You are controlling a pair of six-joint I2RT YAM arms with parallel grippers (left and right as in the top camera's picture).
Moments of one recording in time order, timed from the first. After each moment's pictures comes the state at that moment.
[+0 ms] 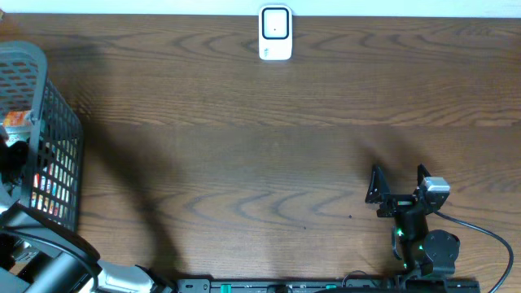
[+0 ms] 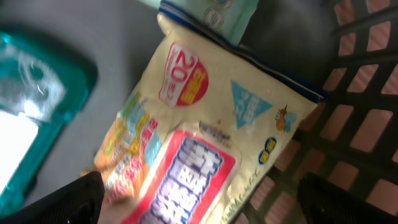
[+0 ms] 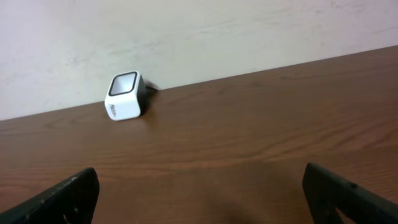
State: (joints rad) left arm 0.88 1.74 1.33 -0.82 0.21 0.20; right arm -0.03 0.01 0.01 -0.06 -0.10 0.23
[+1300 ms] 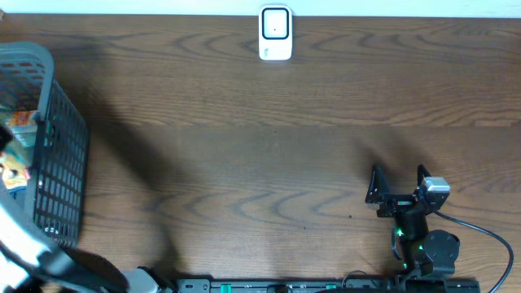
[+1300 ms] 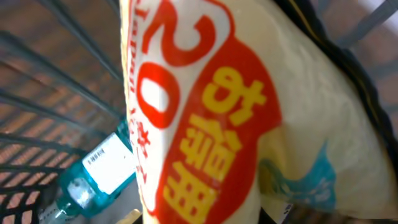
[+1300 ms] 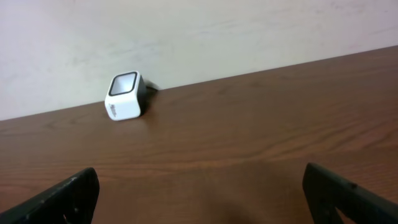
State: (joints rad) left arm 0.81 1.52 1.45 -0.78 -0.01 -0.08; right arm -0.03 0.01 0.01 -0.06 -0.10 0.23
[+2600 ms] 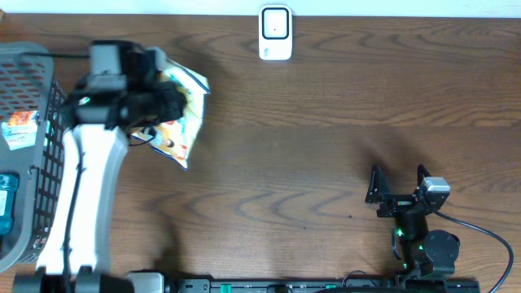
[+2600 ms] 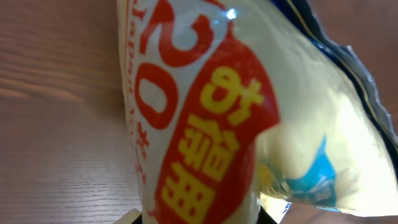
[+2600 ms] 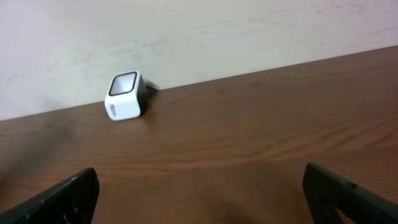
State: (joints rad) left arm -0.03 1.51 1.41 -0.96 0.30 -0.22; right arm -0.03 0.01 0.01 -0.06 -0.10 0.23
